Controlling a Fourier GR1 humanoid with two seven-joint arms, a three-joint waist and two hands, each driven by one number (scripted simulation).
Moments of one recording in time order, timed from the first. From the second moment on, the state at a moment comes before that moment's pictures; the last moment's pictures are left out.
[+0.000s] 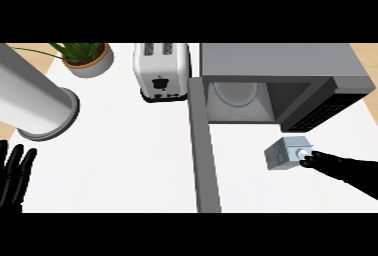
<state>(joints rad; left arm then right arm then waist) 0.41 0.04 0.05 -2.23 0.14 -0.11 -0.05 0.02 -0.53 -0.02 -1.84 -0.72 1.00 0.01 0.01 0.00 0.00</state>
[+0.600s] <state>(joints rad) 0.52 0.01 0.03 -2.24 0.12 -0.16 -0.14 -0.06 -0.32 -0.10 -1.65 -0.31 1.01 -0.10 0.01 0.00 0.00</state>
